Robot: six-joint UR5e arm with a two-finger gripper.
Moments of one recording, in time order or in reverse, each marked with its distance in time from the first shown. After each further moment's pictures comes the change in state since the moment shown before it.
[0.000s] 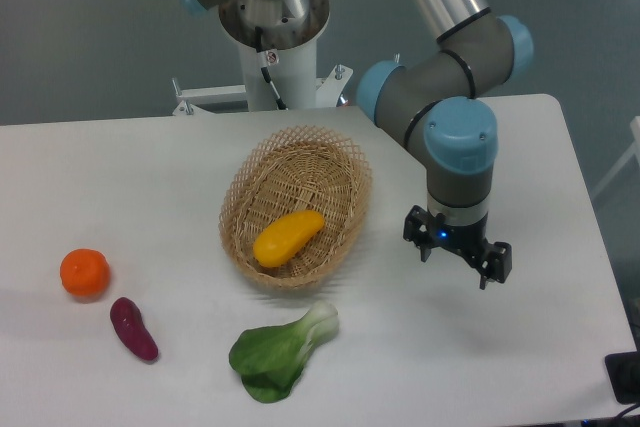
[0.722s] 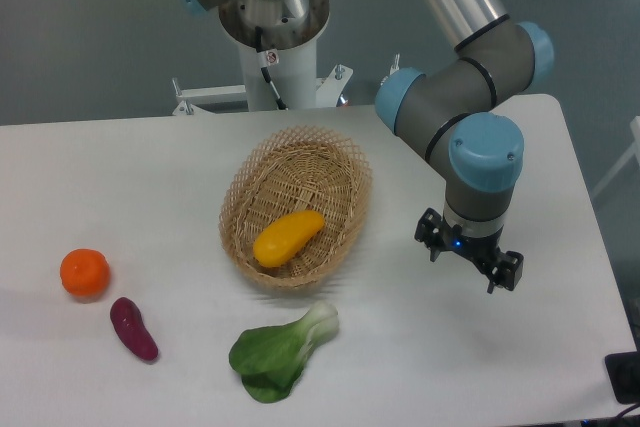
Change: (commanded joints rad) arm -0.002 -0.017 0.003 -0.006 0.006 0.031
